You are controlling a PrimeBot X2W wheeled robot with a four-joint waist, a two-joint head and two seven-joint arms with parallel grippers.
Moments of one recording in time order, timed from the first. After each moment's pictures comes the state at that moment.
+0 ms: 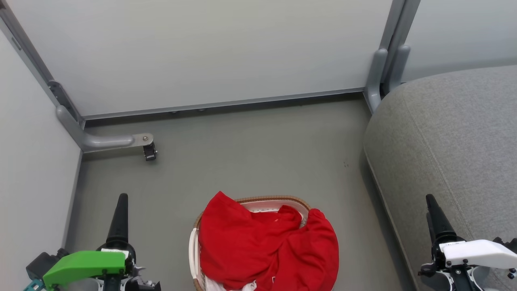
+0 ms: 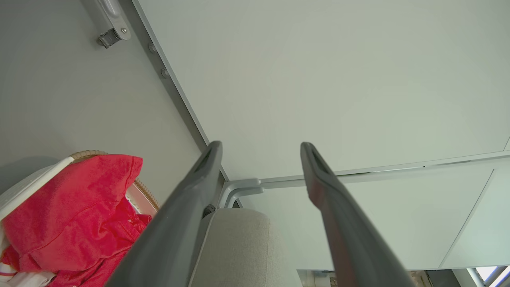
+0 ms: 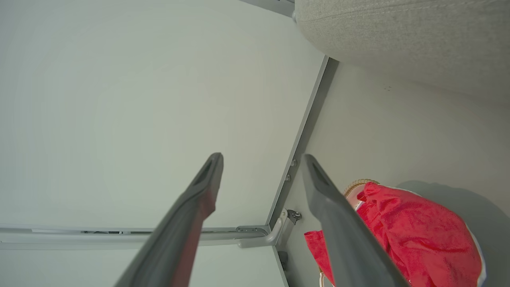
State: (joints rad) left arm -0.03 0.04 0.02 0.21 -1.41 -0.11 0.00; right arm -0.03 -0.03 -0.10 0.25 1.38 0.13 0.00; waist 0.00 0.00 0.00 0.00
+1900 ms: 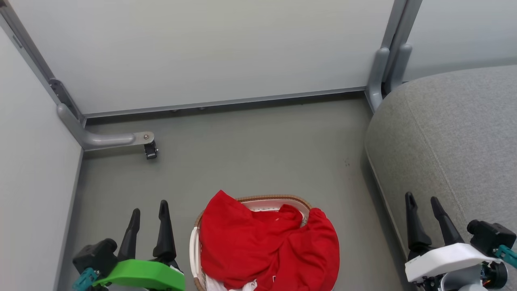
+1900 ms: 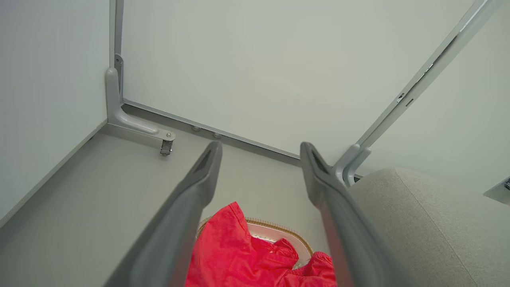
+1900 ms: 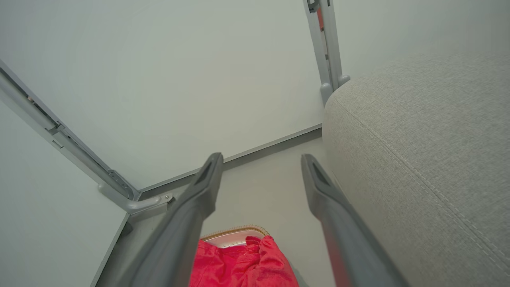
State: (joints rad) left arm 0.03 0.04 -0.14 0.14 -0.54 -0.02 -0.18; right arm 0.02 -0.04 -0.03 0.14 0.47 0.13 -0.17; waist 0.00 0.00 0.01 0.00
